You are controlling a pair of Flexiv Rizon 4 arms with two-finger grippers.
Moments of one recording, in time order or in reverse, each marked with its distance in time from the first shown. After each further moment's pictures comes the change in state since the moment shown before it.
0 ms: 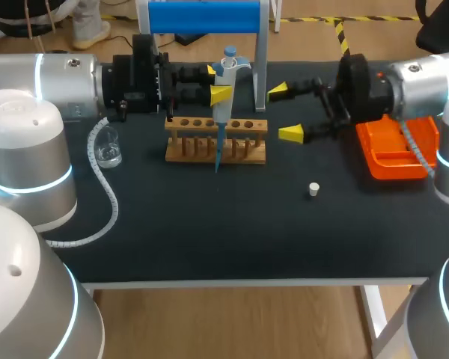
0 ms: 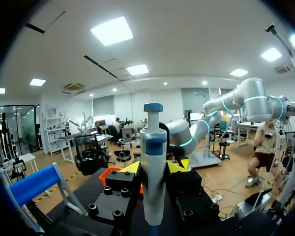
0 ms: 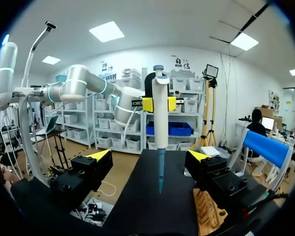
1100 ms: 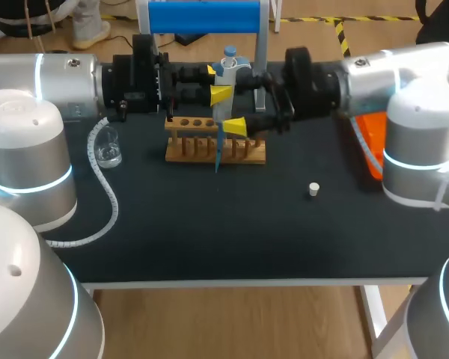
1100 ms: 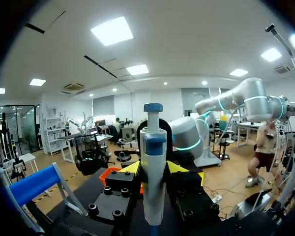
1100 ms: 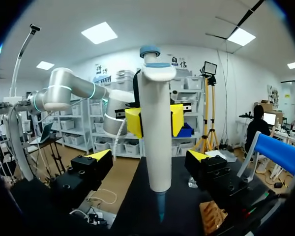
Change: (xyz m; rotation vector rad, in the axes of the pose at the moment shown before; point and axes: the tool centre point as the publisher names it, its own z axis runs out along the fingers) left arm 0.000 0.000 0.000 0.000 0.000 0.000; right arm -0.015 0.023 0.086 0.001 -0.016 0.051
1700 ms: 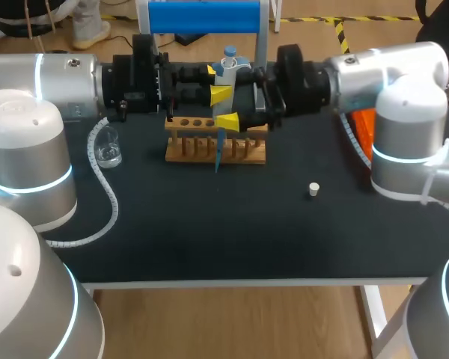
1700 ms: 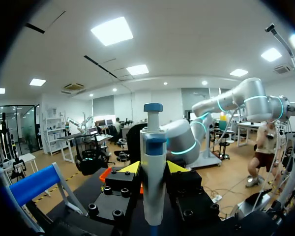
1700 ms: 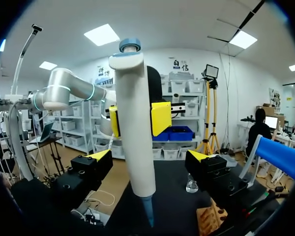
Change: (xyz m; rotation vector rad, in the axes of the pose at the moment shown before) left arm 0.000 0.000 0.000 0.000 0.000 0.000; right arm -0.016 -0.003 0.010 -0.029 0.016 -0.008
